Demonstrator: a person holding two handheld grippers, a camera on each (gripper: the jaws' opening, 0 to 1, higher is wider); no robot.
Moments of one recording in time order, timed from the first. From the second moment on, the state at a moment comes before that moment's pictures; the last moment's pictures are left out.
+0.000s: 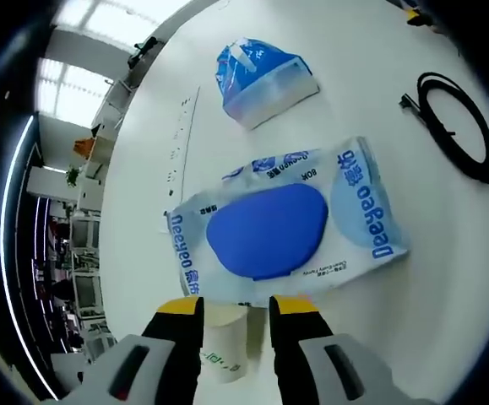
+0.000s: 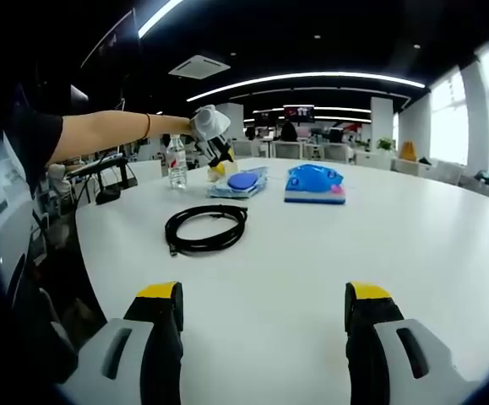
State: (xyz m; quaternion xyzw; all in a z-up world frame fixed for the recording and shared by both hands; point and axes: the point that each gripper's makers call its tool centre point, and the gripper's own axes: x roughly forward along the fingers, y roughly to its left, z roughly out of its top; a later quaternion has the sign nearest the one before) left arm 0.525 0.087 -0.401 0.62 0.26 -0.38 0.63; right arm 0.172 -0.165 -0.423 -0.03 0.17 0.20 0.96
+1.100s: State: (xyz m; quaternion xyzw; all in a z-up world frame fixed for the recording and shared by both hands) left arm 0.534 0.102 -0.418 0.69 0.31 -0.38 0.54; right arm 0.177 -0.165 -0.426 -0.04 0.18 0.20 0.96
